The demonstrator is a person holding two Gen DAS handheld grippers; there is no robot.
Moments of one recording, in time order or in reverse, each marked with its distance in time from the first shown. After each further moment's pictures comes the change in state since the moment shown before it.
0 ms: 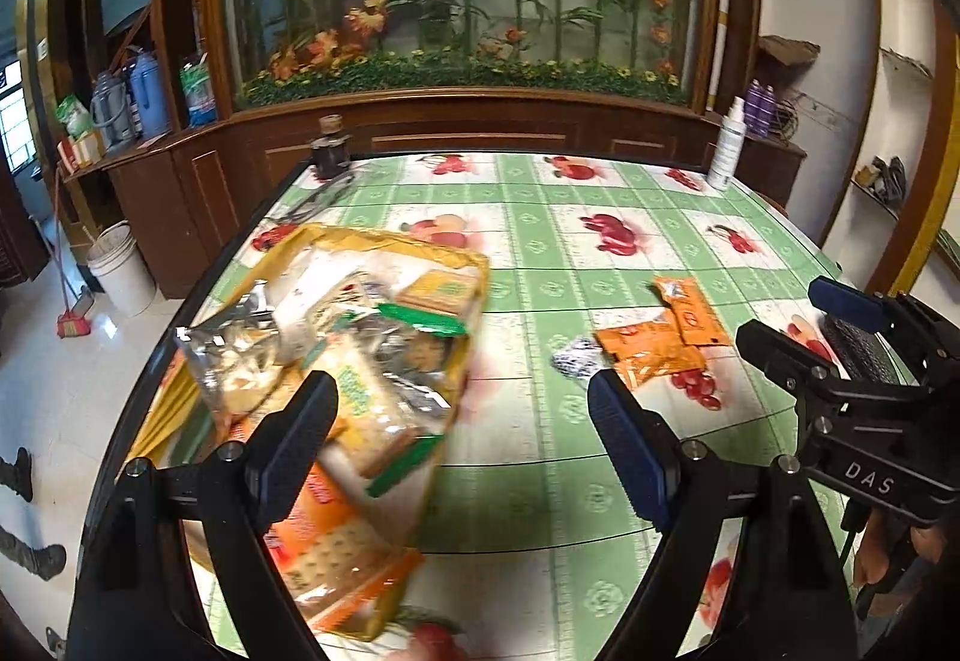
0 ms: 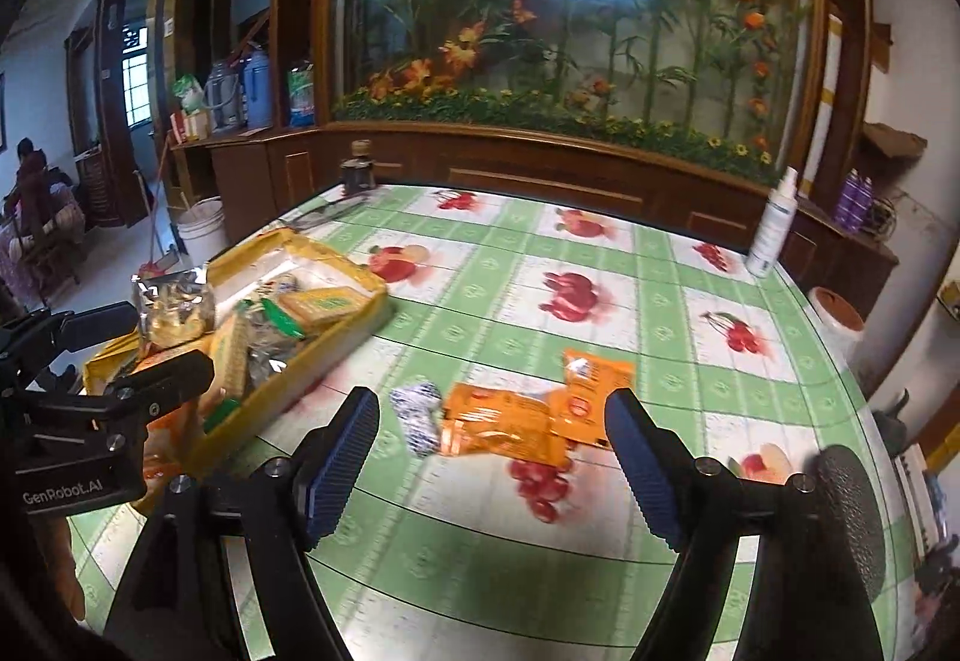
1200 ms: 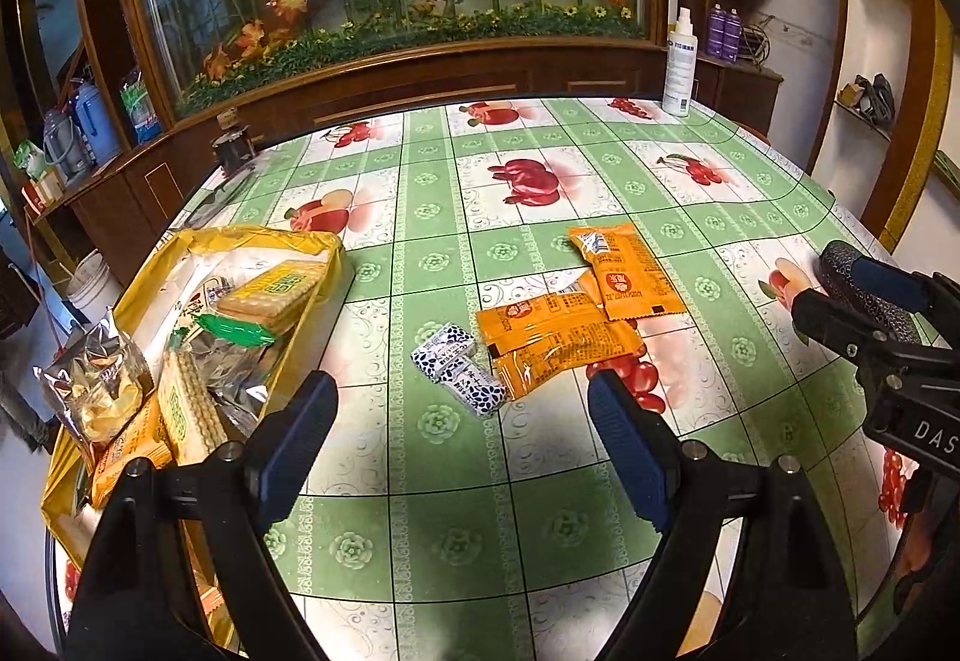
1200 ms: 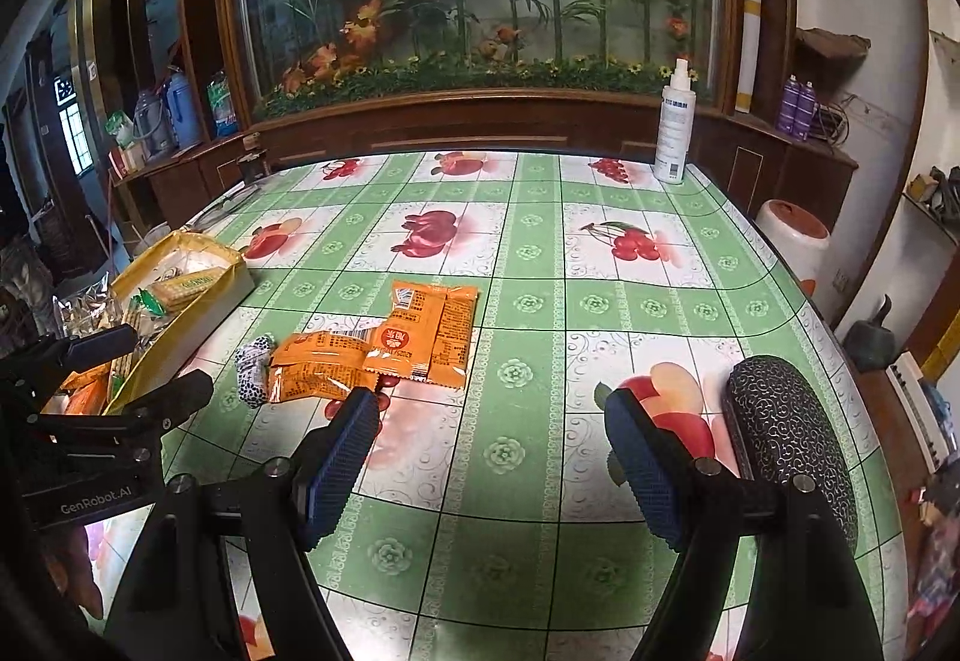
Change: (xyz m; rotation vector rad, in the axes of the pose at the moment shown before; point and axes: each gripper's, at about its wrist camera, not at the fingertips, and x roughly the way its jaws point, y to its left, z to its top) left arm 0.055 -0.094 0.002 0.126 0.093 -0.001; right arm 0.012 -0.113 -0.037 0.169 0.081 -0.054
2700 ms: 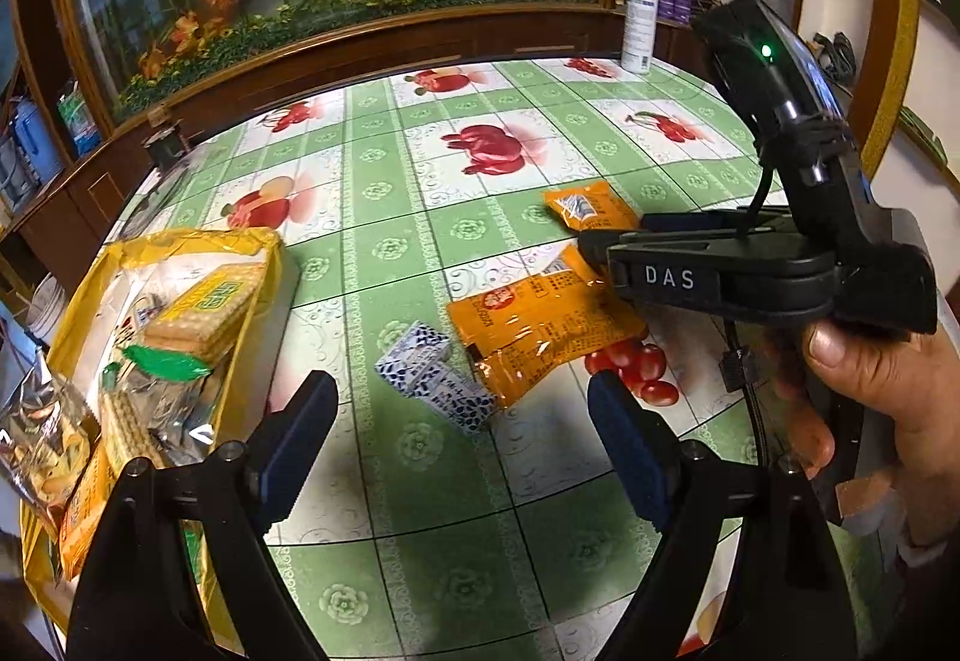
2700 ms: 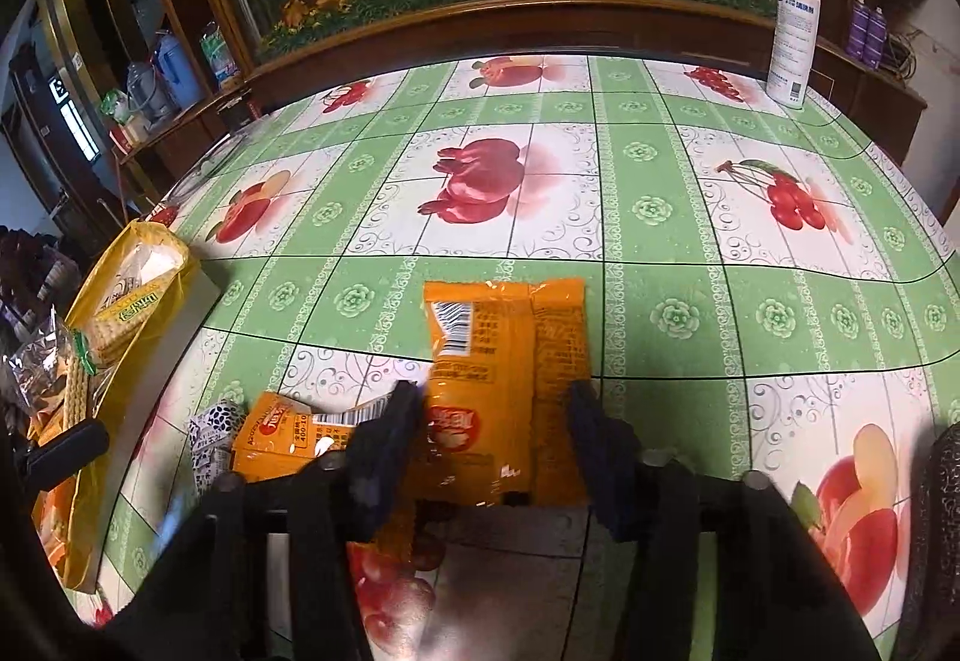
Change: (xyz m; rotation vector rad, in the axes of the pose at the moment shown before) left arm 0.038 0.002 0.004 0.107 0.066 -0.124; right arm 0.143 0.029 0.038 0.042 0.216 0.106
